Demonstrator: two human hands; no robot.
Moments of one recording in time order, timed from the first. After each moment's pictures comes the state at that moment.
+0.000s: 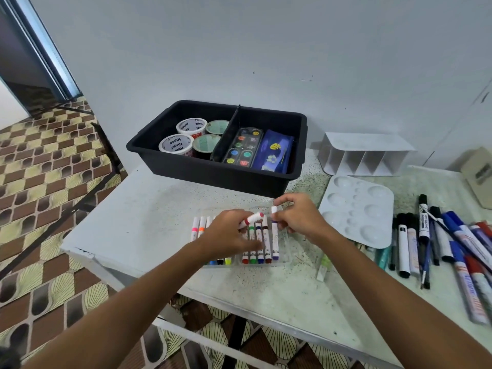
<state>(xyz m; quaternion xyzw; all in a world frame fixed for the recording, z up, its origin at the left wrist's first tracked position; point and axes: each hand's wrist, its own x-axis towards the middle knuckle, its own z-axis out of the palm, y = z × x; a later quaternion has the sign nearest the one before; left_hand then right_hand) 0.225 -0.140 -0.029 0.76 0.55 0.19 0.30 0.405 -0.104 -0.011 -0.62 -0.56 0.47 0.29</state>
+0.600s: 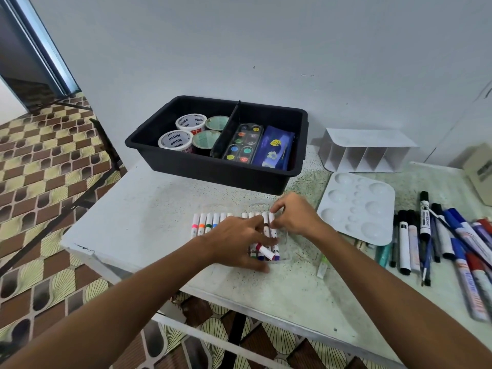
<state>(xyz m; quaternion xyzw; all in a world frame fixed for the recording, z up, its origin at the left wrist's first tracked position) 0.228 -0.134 -0.042 0.93 0.36 0.04 0.06 0.404 -0.093 -0.027 -0.62 -0.71 0.30 0.14</state>
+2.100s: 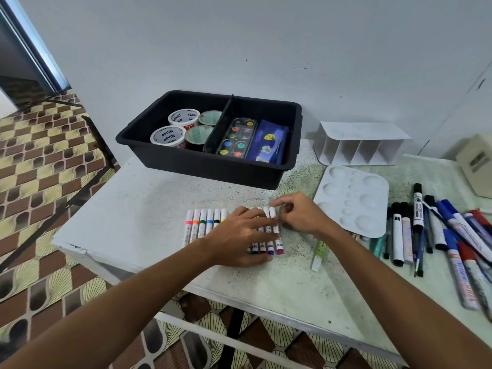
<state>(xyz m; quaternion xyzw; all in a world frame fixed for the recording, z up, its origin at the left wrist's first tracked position) 0.236 -0.134 -0.063 0.95 0.30 0.13 -0.01 0.431 -0.096 -0.037 -0.57 -0.69 0.39 0.20</state>
